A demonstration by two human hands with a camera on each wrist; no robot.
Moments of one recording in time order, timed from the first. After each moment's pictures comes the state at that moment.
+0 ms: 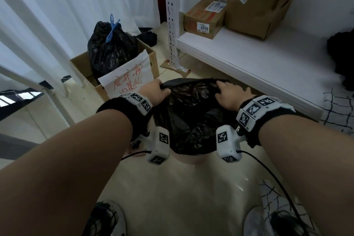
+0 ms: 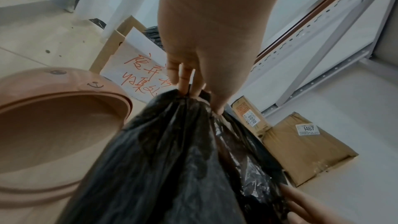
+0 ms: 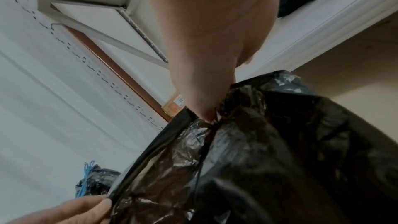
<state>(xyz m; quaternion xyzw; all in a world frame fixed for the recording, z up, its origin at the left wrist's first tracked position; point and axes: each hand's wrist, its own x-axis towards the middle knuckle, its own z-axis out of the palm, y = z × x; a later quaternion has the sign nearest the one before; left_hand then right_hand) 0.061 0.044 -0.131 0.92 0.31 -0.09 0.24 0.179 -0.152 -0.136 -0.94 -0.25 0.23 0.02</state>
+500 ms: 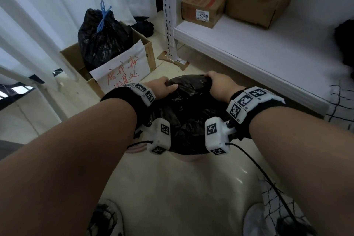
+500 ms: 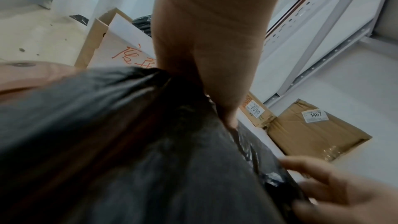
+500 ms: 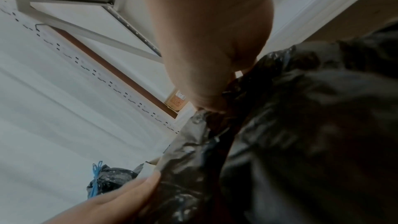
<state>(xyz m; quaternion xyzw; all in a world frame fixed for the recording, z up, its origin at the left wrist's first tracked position) 0.084 0.042 -0.147 0.91 0.26 -0.21 0.25 0.184 -0.125 -0.148 -0.92 -0.27 0.23 0.16</state>
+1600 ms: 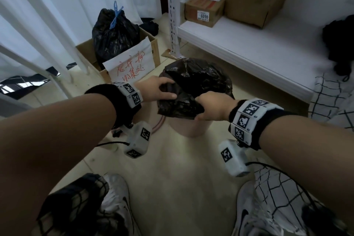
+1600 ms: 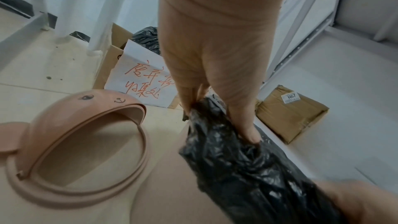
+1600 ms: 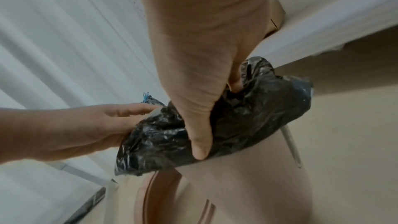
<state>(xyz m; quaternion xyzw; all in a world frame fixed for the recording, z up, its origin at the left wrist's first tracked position) 0.007 0.027 -0.123 0.94 0.17 -0.18 0.25 0.088 -0.168 -0.132 -0.84 -0.50 0.21 0.00</state>
